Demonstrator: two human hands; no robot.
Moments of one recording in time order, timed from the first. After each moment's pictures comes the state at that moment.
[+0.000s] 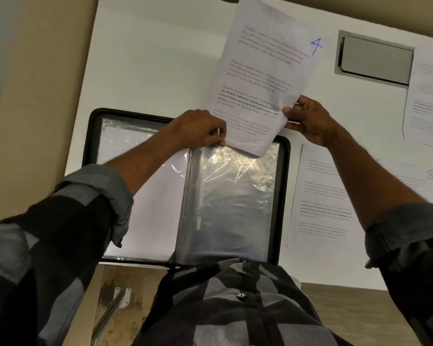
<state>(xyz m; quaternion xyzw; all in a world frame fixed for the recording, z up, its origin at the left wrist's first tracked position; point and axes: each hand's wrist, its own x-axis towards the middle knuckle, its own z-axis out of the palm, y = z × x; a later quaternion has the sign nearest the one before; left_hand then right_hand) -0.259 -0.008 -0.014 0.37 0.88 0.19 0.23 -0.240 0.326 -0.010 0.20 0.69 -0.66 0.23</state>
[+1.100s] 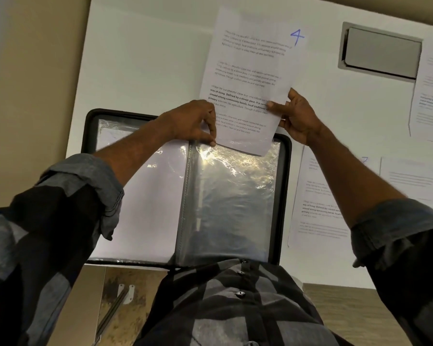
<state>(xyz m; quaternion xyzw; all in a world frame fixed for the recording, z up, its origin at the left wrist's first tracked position) -0.283 -0.021 -0.026 0.33 0.84 0.31 0.32 -0.247 0.291 -0.021 0.19 0.64 -0.71 0.21</state>
